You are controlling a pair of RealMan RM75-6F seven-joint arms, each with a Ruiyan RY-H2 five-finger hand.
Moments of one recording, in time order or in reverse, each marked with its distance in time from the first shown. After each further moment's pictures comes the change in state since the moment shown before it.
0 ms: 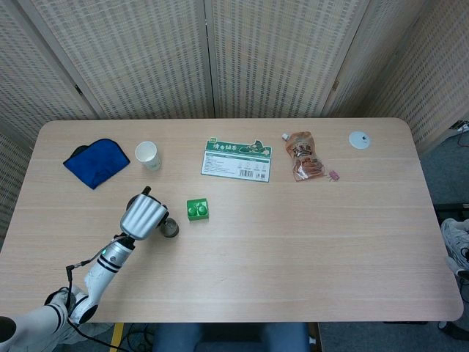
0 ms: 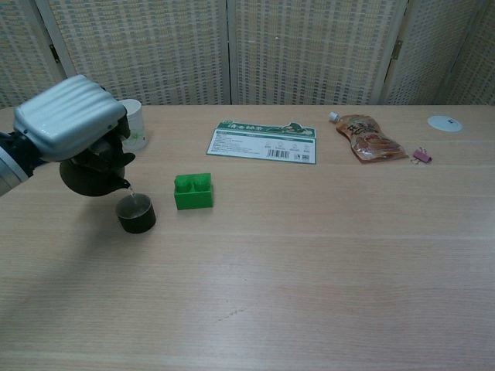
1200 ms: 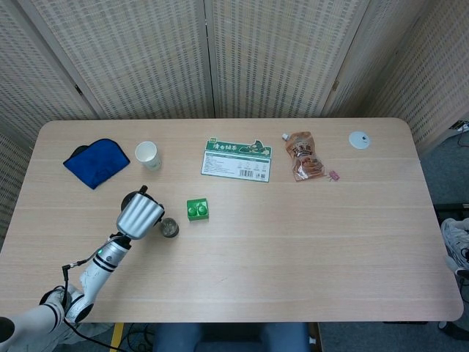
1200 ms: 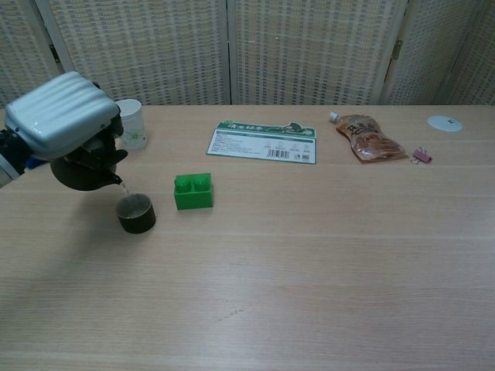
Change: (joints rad) left arm 0.003 0.005 0.011 0.036 0.021 0.021 0.003; right arm 0.001 0.001 0.002 -0.005 -0.003 0.003 -0.001
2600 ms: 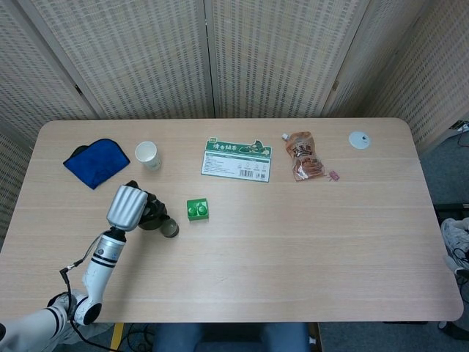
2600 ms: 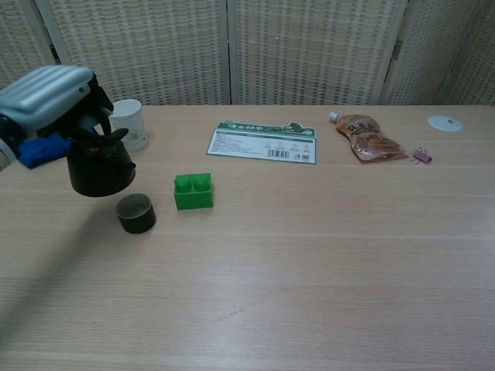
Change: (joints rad) left arm 0.039 0.022 -0.112 -0.166 -0.189 -0.047 -0.351; right arm 0.002 0.002 0.002 -0.012 0.003 -0.001 -0.015
